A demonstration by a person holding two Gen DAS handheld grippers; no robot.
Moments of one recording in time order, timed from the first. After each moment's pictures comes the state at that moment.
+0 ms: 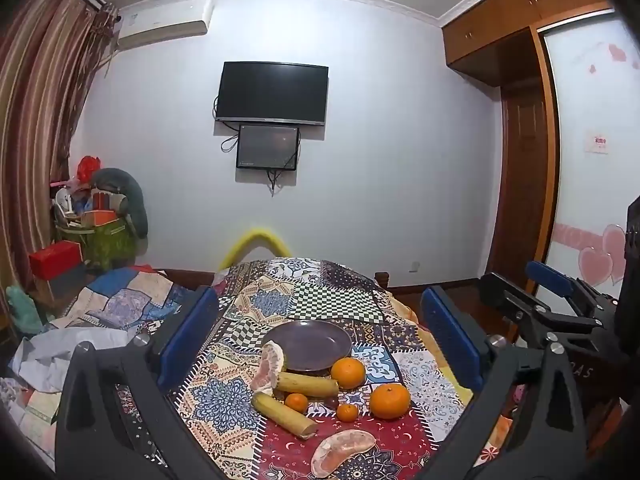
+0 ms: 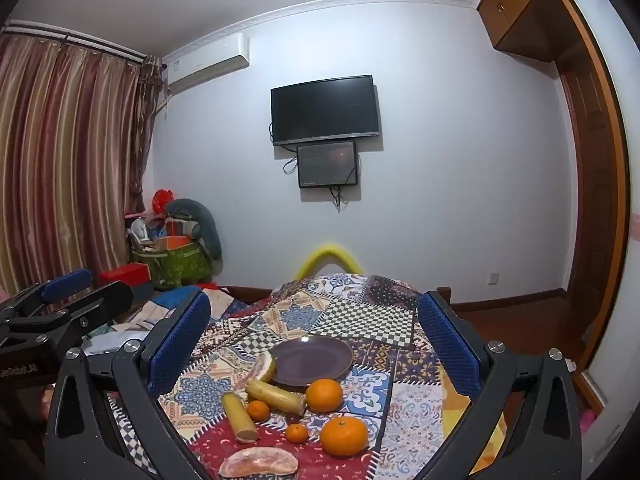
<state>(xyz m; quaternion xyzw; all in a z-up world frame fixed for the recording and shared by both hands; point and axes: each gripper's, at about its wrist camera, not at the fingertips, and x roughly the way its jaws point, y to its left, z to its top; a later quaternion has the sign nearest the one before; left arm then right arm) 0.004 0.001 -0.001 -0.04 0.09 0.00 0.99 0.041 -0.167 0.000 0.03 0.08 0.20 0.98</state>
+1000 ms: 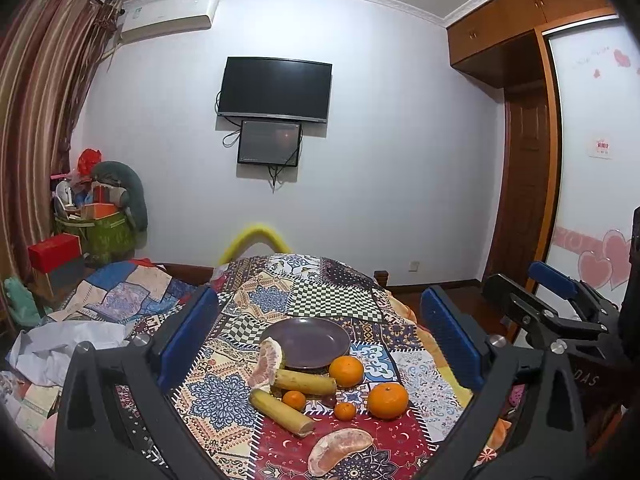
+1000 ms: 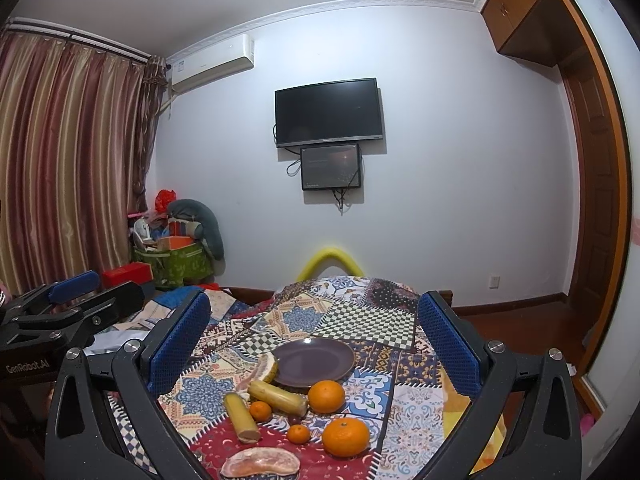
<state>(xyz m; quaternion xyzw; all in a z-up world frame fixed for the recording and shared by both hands) 0.008 0.006 -0.005 -0.05 0.10 0.00 0.99 0.043 -0.167 0.001 0.02 0.08 0.20 0.98</state>
